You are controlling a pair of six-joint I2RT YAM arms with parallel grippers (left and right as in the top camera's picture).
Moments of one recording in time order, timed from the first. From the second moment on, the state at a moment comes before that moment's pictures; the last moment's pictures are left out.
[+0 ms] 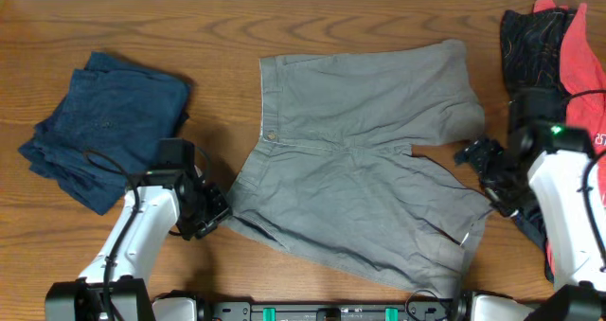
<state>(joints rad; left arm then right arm) 0.02 1.37 0.65 -0.83 0.28 -0.57 -0.12 1.40 1.02 -1.08 -0.07 0.80</state>
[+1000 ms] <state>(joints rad) 0.02 1.37 0.65 -0.78 0.43 -0.58 0.03 1.63 0.70 -0.21 -0.23 0.67</state>
